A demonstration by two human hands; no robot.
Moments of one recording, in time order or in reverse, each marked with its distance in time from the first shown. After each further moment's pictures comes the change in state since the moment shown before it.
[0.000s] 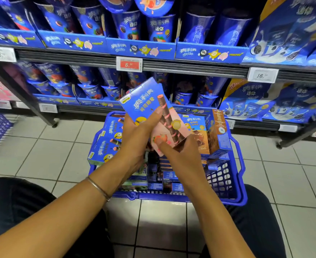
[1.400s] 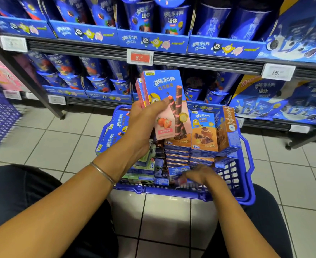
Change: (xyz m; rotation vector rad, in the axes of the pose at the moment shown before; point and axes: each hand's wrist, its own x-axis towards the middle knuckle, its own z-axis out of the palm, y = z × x) left_hand 0.006 0.023 -0.002 0.001 0.009 -0.159; right_hand 0.066 0.120 -0.052 -1.002 -0.451 0.606
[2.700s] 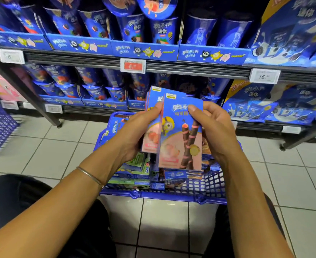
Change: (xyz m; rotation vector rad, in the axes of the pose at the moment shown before) left_hand 0.005 0.003 -0.010 0.211 -0.257 -0.168; right_hand -0.116 -0.058 -0.094 1.129 0.388 -0.817
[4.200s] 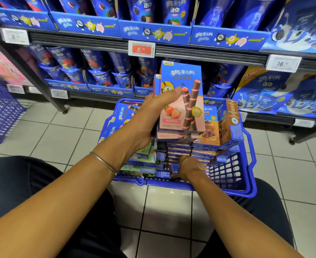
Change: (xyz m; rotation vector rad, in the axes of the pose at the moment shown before) left_hand -0.009 0.003 0.012 -0.049 0.025 0.026; right_hand -0.006 0.192 0.011 -1.538 -0.493 0.489
